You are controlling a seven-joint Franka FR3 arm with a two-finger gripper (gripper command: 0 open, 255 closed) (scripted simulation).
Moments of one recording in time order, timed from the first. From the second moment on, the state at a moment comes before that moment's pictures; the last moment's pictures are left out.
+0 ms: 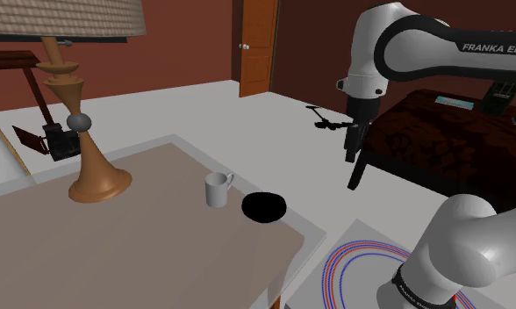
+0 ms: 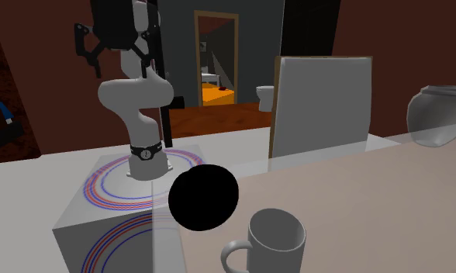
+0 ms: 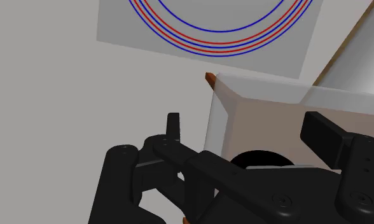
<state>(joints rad) 0.01 -0.77 0.03 -2.39 -0.03 1.48 -0.15</state>
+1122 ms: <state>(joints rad) 0.07 -0.25 0.18 -2.15 0.02 1.76 0.00</state>
